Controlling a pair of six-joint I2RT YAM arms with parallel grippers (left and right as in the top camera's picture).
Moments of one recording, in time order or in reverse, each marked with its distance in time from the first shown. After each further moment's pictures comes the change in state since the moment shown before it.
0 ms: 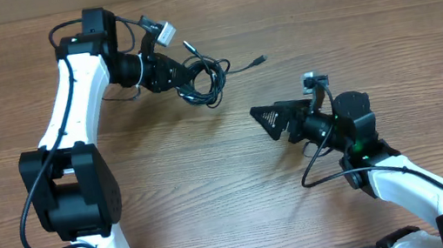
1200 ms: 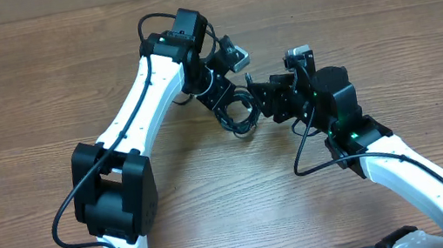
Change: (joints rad) left arm -0.331 0.000 0.000 -0.022 -0.518 0.022; right arm 0.076 0.005 0.253 -0.352 0.315 -0.298
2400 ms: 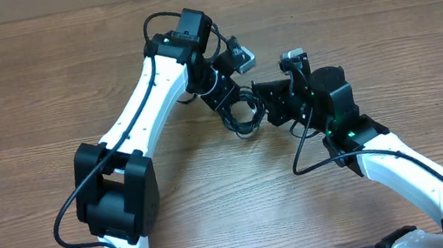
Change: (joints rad) left arm -0.013 0.000 0.000 0.049 0.013 0.010; right arm 0.000 0.030 0.000 0.004 -0.067 0.008
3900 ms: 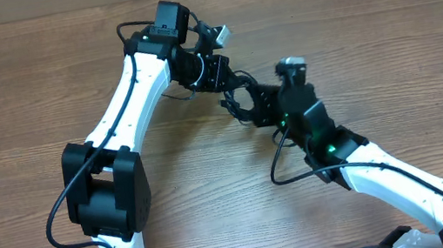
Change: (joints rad) left arm 0.076 0.001 0.000 0.096 0.183 -0.537; right arm 0.193 0.000 0.006 -0.016 0.411 0.256
